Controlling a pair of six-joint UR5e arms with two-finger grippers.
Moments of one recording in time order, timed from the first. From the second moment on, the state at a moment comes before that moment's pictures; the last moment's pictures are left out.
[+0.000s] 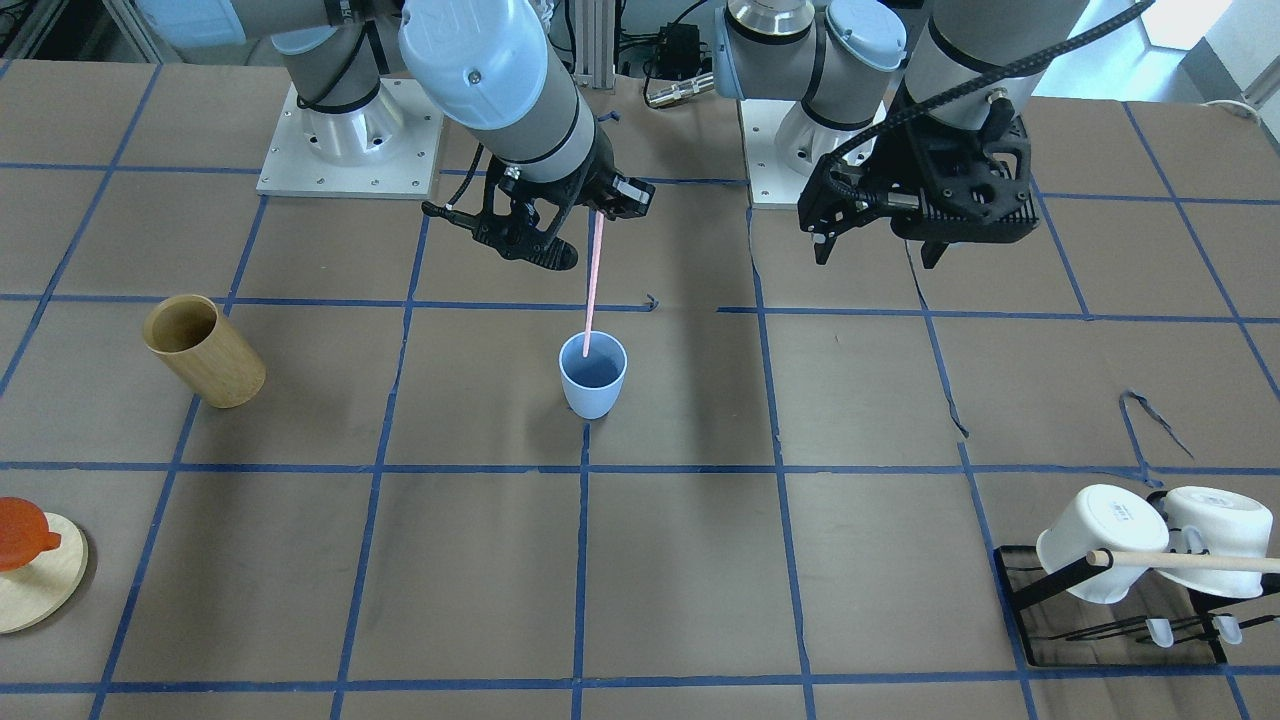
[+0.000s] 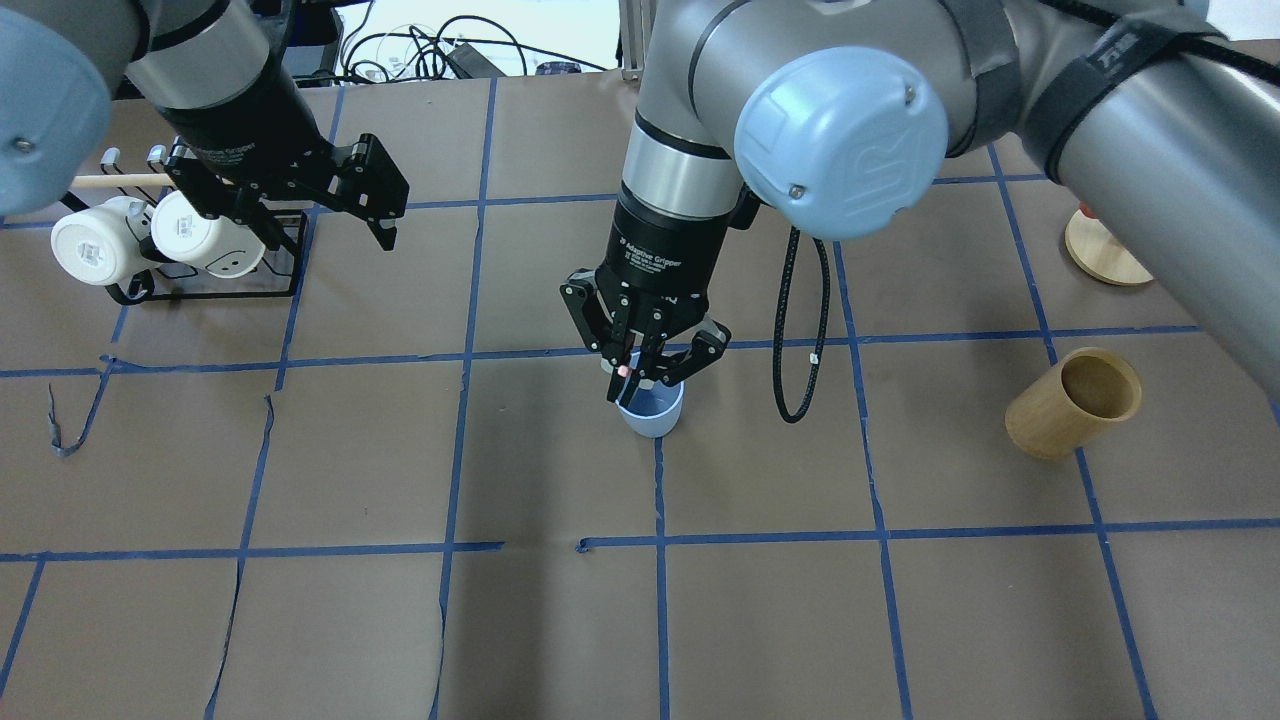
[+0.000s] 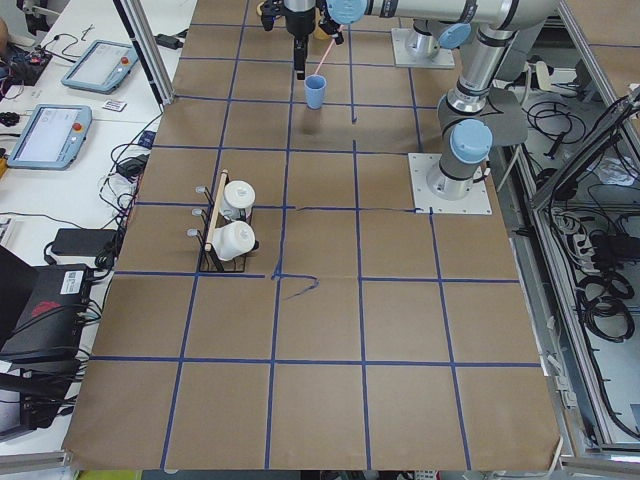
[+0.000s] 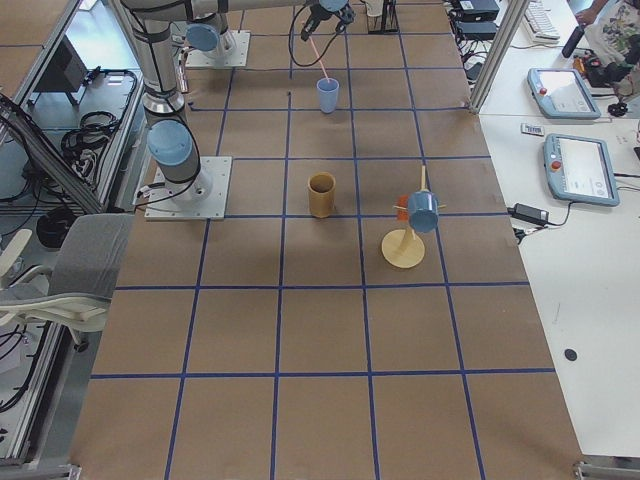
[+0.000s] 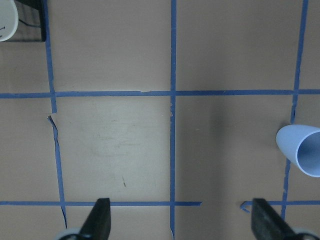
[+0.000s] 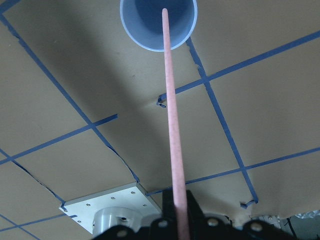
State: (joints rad) left arm -1.58 -1.58 -1.52 -1.62 1.60 0.03; right arm 1.92 -1.37 1.48 -1.36 -1.18 0.74
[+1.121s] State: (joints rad) left arm -1.59 -1.47 -1.58 -1.71 1.61 -0.08; right arm 1.93 -1.30 1.56 -1.50 -1.17 0.83
